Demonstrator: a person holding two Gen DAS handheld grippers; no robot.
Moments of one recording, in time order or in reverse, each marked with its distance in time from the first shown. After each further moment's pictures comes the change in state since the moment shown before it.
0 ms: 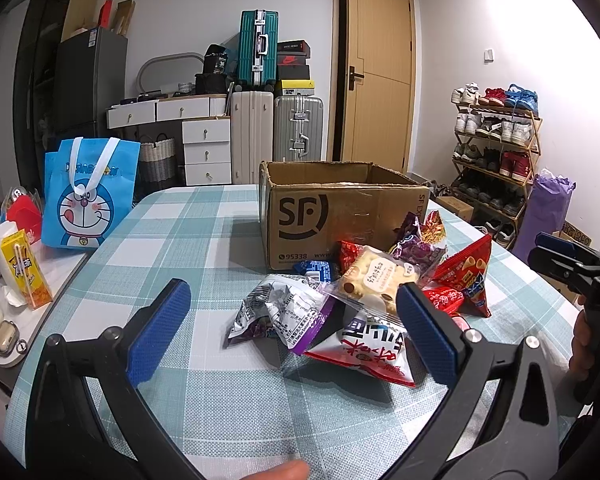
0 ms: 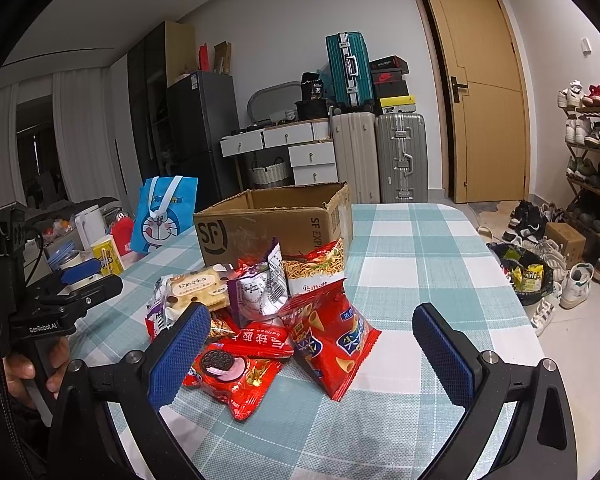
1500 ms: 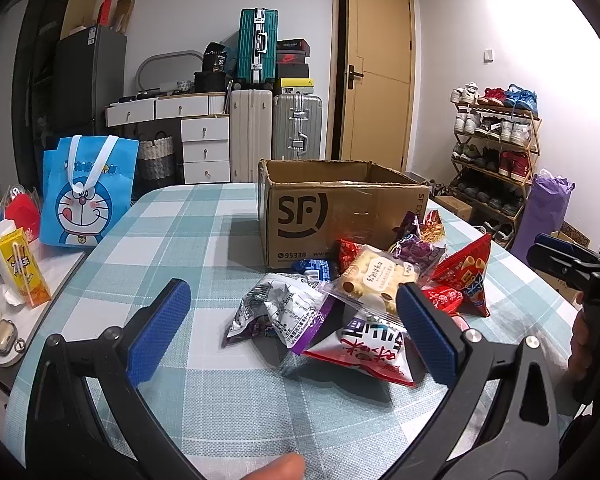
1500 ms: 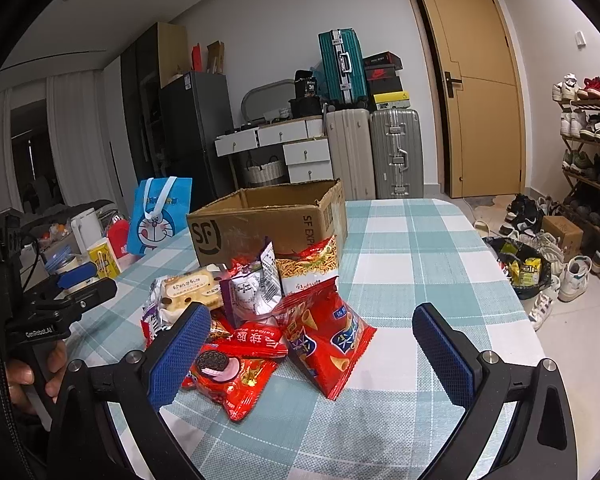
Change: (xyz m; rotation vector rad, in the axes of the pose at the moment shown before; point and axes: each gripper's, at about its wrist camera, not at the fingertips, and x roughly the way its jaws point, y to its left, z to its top) left arm 0.000 0.002 0.002 -0.007 0.010 -0.007; right arm 0.001 -0.007 0.001 0.028 0.007 -0.015
